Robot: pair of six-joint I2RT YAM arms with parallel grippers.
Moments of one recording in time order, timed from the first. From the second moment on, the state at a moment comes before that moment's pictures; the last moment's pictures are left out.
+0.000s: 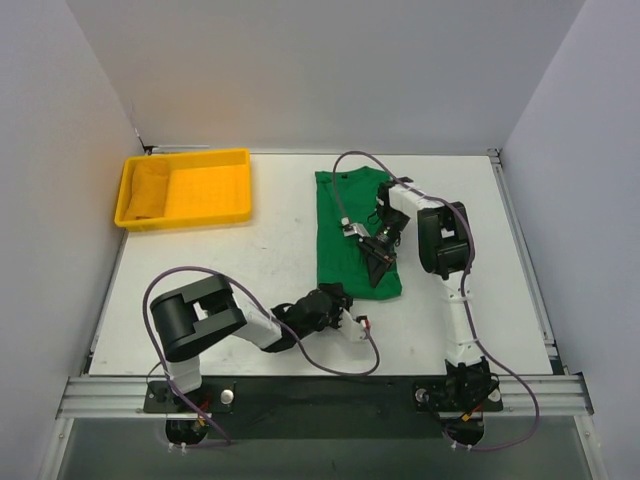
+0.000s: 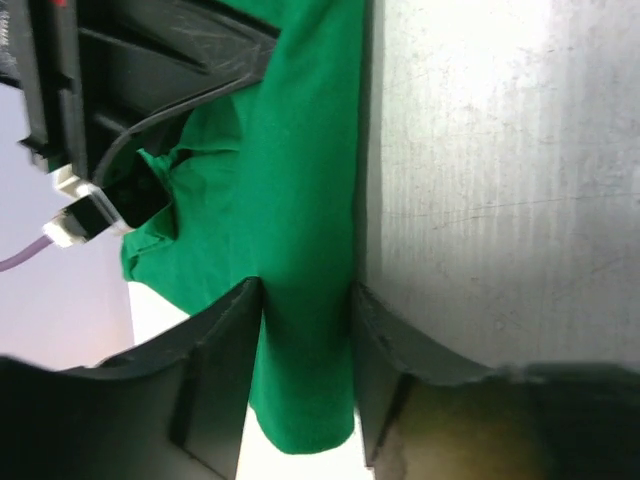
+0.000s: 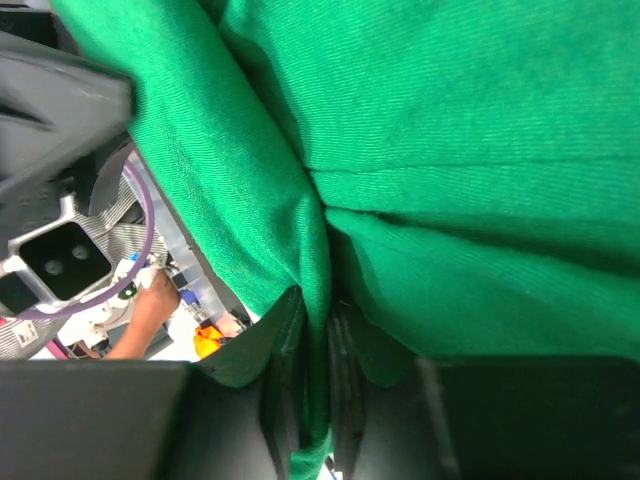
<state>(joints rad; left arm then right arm) -1.12 1.82 0.58 0.79 -0.23 1.00 0.28 2.49 1.88 -1.57 -0.68 -0.82</state>
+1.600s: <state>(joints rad) -0.90 1.80 0.99 -0.07 0.41 0.76 0.30 1.03 0.35 -0.16 -0.69 -1.20</state>
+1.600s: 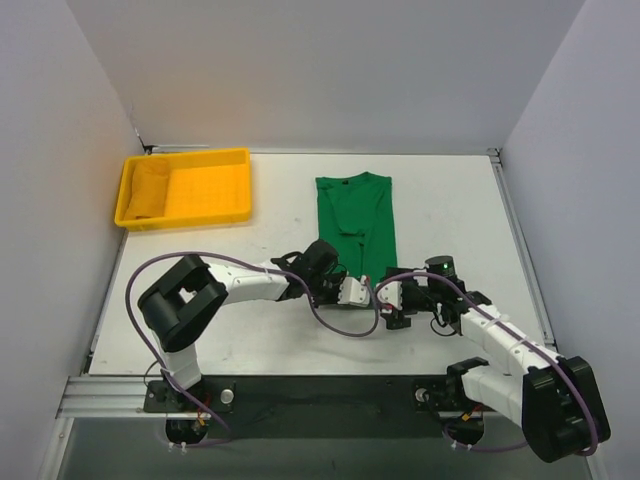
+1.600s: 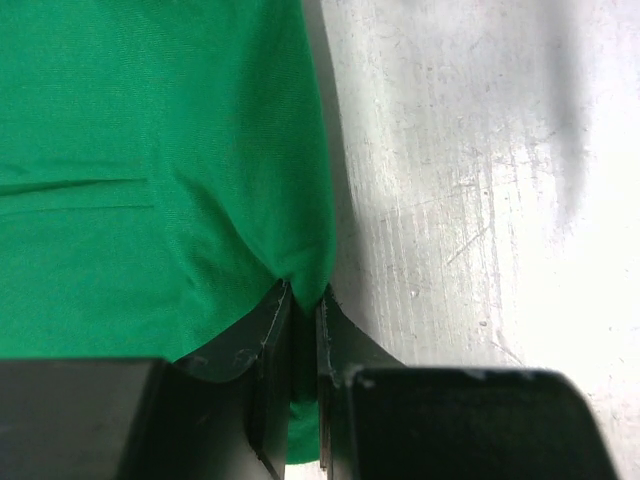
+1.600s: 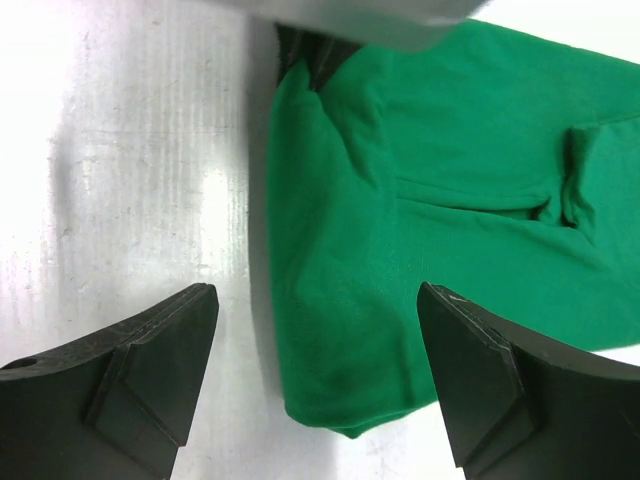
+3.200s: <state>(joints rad) -0.67 2.22 1.71 -0.90 0.97 0.72 0.14 1.89 1.16 -0.95 -0.86 -1.01</state>
